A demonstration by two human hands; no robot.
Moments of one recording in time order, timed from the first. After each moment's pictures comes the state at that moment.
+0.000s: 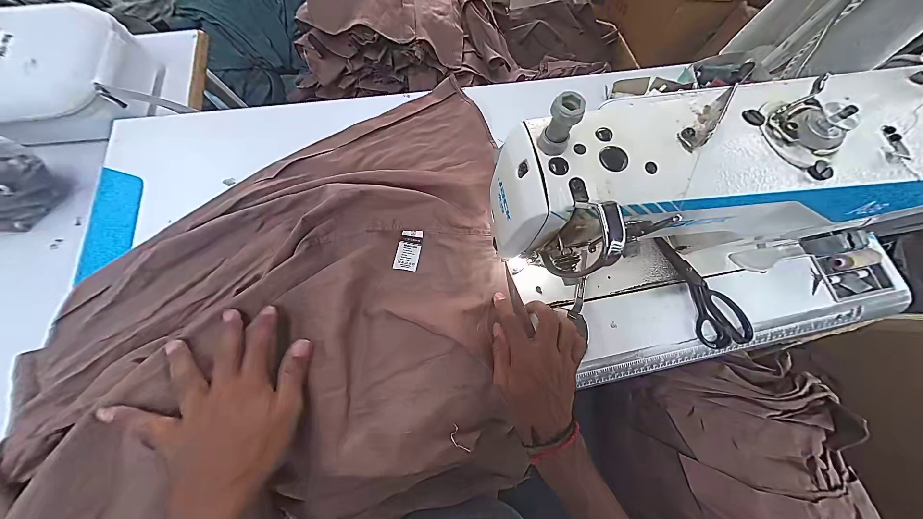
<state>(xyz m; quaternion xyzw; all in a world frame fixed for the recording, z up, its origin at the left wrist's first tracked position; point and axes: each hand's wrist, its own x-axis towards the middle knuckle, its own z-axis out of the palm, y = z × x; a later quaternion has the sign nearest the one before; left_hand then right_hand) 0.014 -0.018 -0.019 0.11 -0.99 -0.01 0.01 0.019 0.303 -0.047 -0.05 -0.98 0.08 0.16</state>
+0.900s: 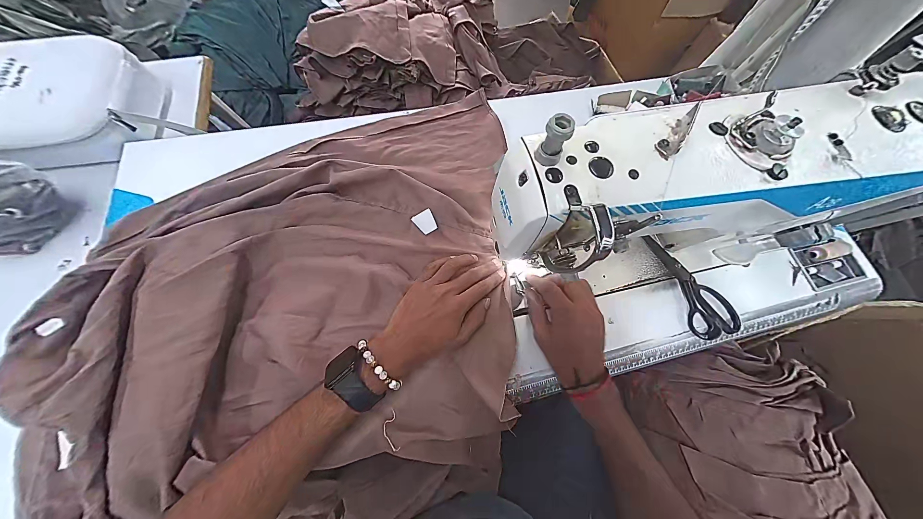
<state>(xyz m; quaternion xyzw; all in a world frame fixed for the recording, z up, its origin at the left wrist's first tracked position) -0.099 0.132 -0.050 -0.44 -0.88 -0.18 0.06 -0.023 0.356 -0.042 -0.02 -0.96 0.19 0.18</state>
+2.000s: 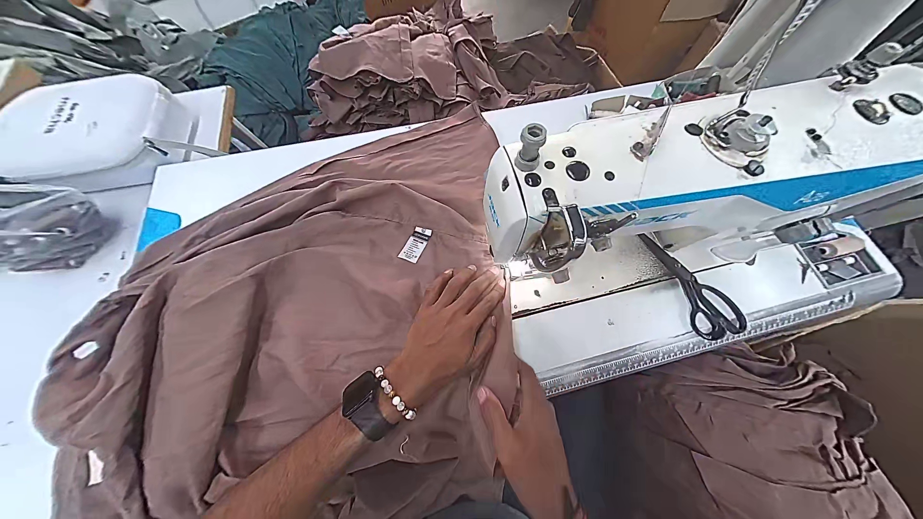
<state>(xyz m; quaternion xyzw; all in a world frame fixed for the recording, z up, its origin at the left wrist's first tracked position) -0.066 0.145 -0.052 -0.38 -0.92 -0.13 0.06 0.080 0.275 -0.012 -0.21 -0.80 0.56 -0.04</state>
